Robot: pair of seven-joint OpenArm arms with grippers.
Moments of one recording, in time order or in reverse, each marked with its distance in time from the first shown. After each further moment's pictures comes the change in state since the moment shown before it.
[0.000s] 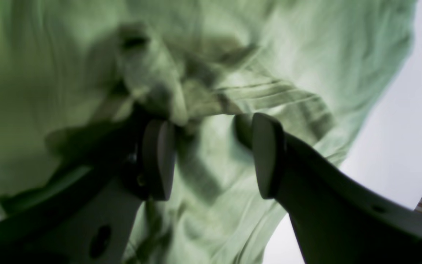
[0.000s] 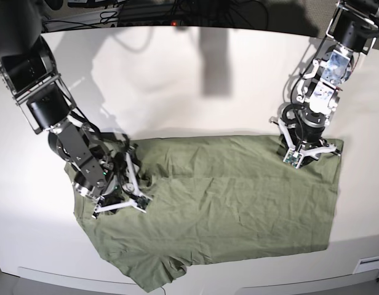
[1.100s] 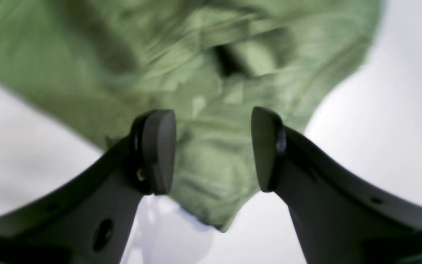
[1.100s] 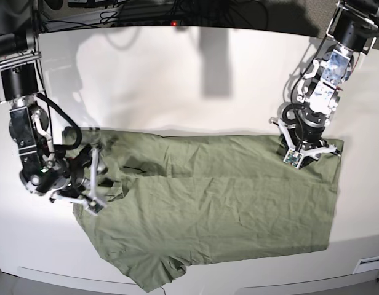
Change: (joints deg) left arm 0.0 0.0 0.0 0.0 0.0 0.0 -1.2; right arm -11.3 8.6 21.9 20.4 21.9 13.6 -22.9
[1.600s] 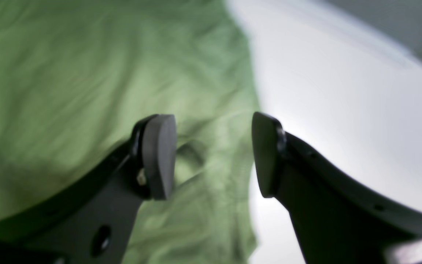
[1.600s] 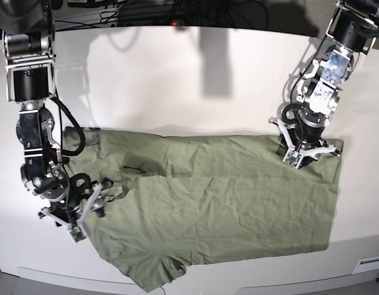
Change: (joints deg) left arm 0.0 0.0 0.0 0.0 -0.1 0.0 0.0; right arm 0.2 -6.6 11.3 -4.2 -9.9 -10.9 22.2
